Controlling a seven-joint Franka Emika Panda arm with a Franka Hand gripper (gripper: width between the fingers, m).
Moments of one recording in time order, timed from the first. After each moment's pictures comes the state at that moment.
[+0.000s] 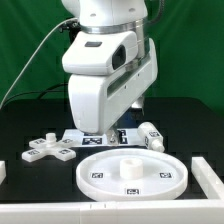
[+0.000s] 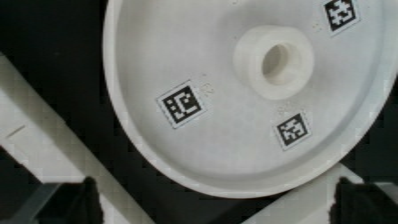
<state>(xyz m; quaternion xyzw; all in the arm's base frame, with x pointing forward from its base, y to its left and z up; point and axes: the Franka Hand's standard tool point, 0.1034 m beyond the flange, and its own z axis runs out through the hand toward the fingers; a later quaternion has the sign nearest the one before) 0.600 0.007 0.113 -0.87 -0.49 0.04 0.09</state>
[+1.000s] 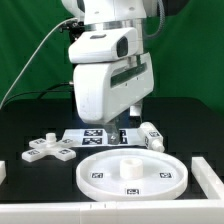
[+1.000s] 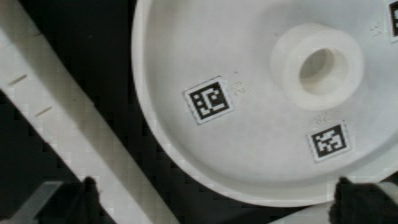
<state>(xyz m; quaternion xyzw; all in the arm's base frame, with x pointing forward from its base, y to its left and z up) 0.592 0.004 0.104 -0.86 -0.51 -0.04 0.03</state>
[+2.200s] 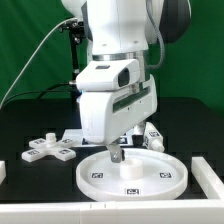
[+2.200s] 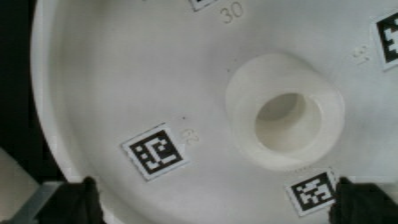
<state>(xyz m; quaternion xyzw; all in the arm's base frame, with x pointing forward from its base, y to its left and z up) 0.562 0.015 0.060 -0.87 -0.49 -0.04 0.02</state>
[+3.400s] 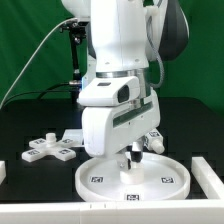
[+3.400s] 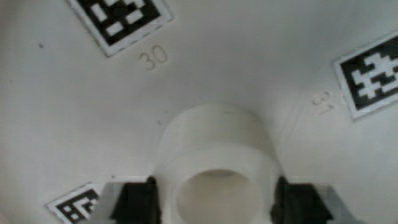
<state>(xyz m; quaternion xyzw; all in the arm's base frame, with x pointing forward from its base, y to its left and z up) 0.551 0.020 0.031 -0.88 -0.47 -0.06 0.01</state>
